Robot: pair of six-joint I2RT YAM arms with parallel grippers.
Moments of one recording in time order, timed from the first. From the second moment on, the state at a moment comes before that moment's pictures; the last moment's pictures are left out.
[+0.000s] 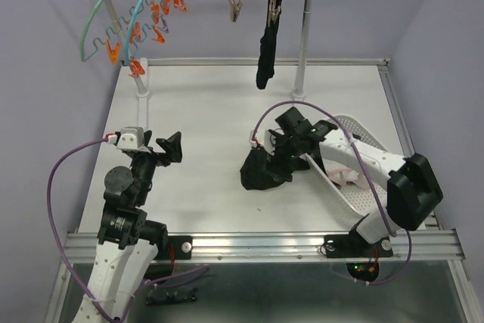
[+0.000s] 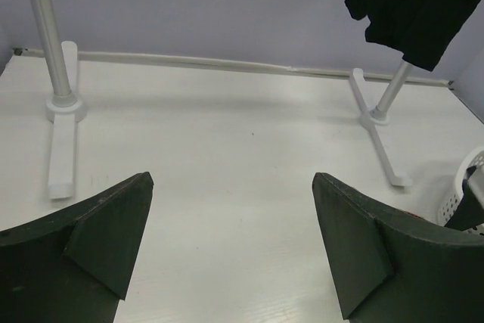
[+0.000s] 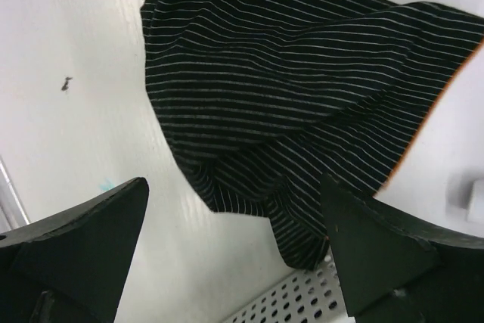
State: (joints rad) left arm -0.23 0.32 0.51 -0.14 -0.05 -0.21; right arm 0.65 1.47 1.11 -0.70 -0.40 -0.65
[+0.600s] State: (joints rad) left arm -0.23 0.30 0.50 -0.13 -0.08 -0.20; right arm 0.75 1.76 1.14 -0.61 -0.12 -0.55
